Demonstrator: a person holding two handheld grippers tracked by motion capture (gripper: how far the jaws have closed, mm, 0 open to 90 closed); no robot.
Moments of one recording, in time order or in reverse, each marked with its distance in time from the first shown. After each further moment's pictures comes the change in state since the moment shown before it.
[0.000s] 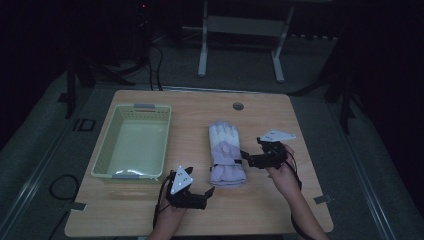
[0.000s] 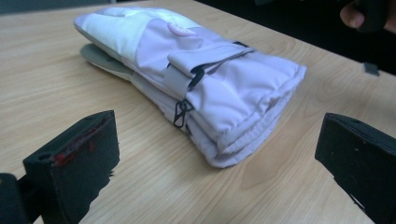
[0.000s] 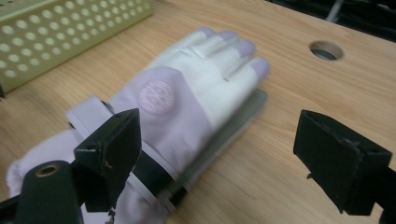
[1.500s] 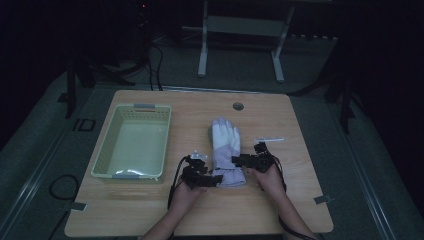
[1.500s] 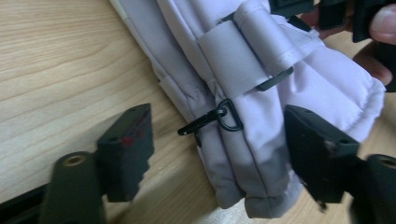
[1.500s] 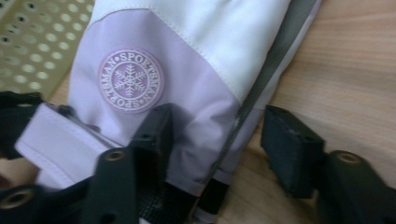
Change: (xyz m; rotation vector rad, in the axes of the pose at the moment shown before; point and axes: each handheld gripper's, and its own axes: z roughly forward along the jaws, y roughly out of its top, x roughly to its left) left arm 0.028 0.016 0.071 0.348 -0.091 -0.276; right arm -0.015 -0.044 0.069 0.160 0.247 0.452
